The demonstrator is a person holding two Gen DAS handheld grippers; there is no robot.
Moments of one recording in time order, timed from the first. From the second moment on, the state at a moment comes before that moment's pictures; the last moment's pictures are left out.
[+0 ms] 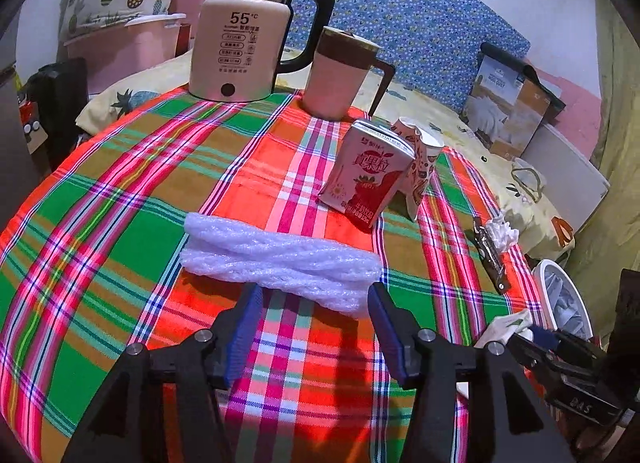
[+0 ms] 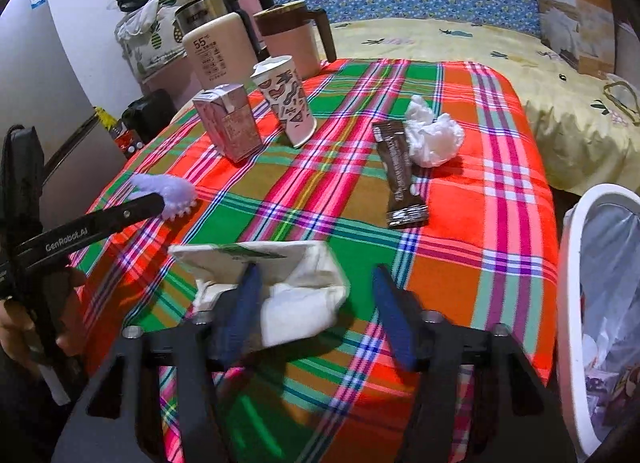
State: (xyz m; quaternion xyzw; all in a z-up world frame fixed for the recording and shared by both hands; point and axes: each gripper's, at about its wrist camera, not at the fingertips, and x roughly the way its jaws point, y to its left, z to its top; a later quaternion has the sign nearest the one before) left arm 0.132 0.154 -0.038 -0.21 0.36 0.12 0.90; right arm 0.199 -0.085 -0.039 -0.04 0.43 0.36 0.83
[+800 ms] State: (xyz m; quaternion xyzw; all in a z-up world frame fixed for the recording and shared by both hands) left arm 0.116 0.207 -0.044 -0.32 0.37 0.14 0.86; right arm 0.200 -0.098 -0.006 -0.01 0.38 0.29 0.88
